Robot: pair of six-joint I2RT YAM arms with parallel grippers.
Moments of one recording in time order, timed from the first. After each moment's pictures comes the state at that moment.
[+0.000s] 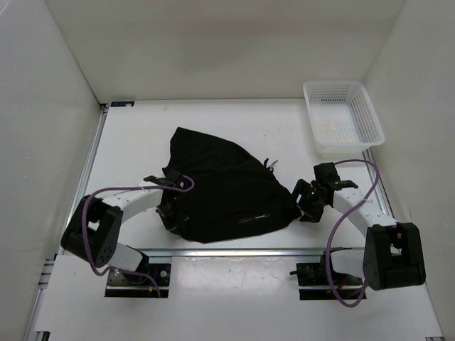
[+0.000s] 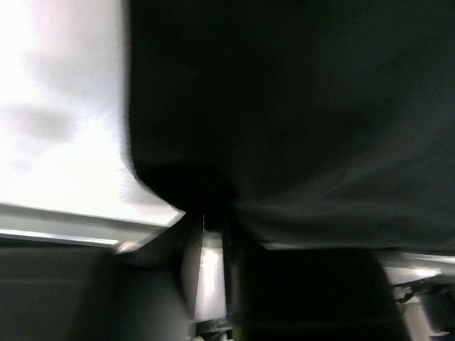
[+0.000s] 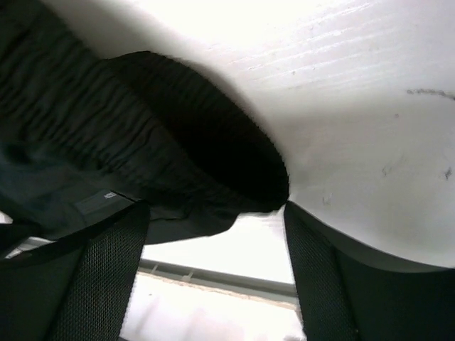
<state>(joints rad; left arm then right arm) -0.46 1.42 0.67 -0.82 0.14 -0.95 0.16 1.22 0.61 -0.62 -0.28 0.63</state>
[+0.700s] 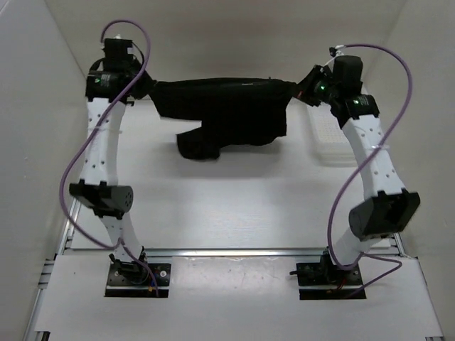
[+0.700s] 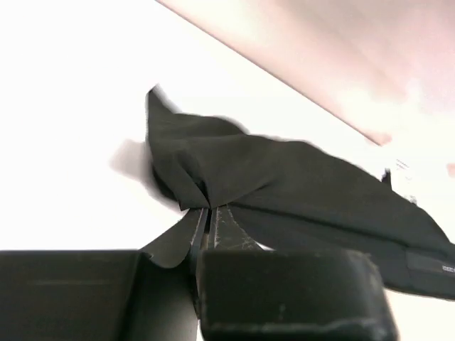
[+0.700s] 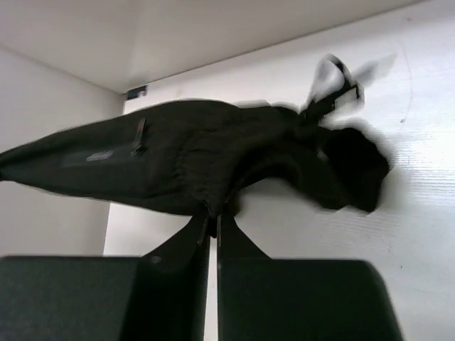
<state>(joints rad) -0.13 1.92 2.43 -1.12 -0.07 -0.65 0.16 1.65 1.81 -0.57 -0.32 0.60</state>
